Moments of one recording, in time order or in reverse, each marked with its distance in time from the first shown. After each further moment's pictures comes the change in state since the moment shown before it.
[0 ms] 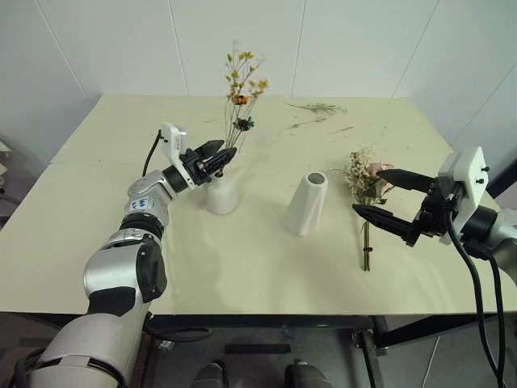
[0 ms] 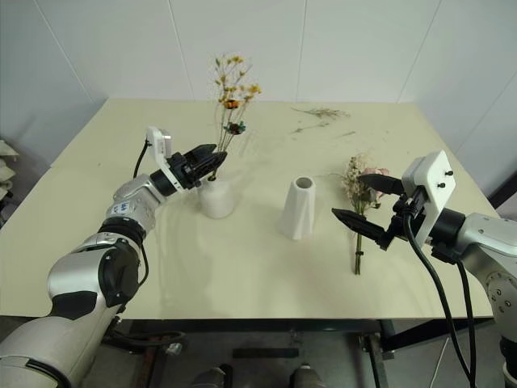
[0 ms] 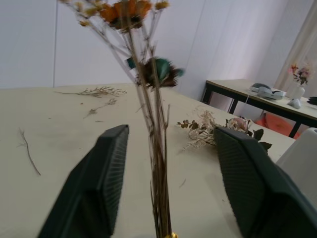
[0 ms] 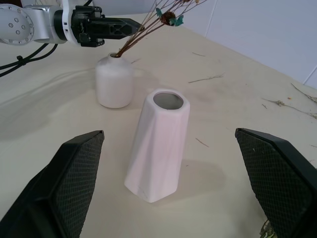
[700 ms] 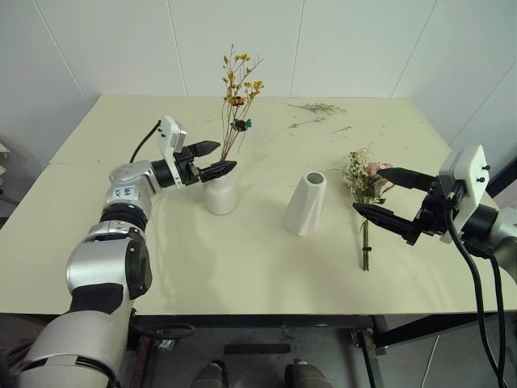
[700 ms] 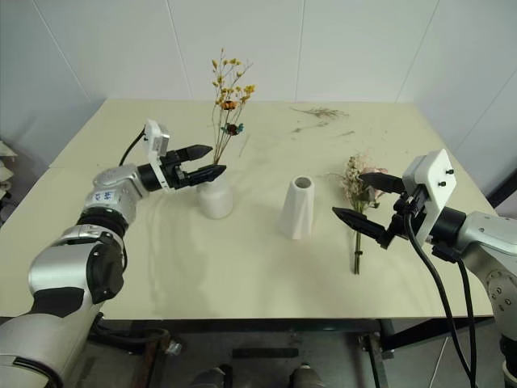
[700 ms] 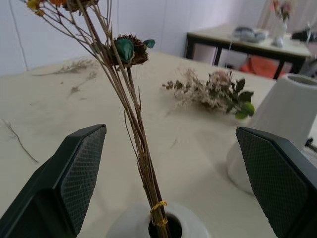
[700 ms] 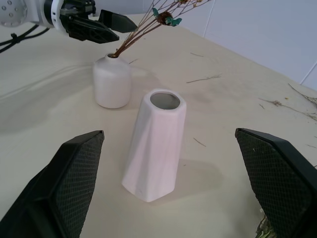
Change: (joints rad) left arm -0.049 0.123 -0.153 -0.044 0.101 0.062 -0.125; right arm -0.008 0.000 0.000 0.007 -0.006 0.000 0.005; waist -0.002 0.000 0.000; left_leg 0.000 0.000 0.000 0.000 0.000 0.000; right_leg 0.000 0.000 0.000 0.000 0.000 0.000
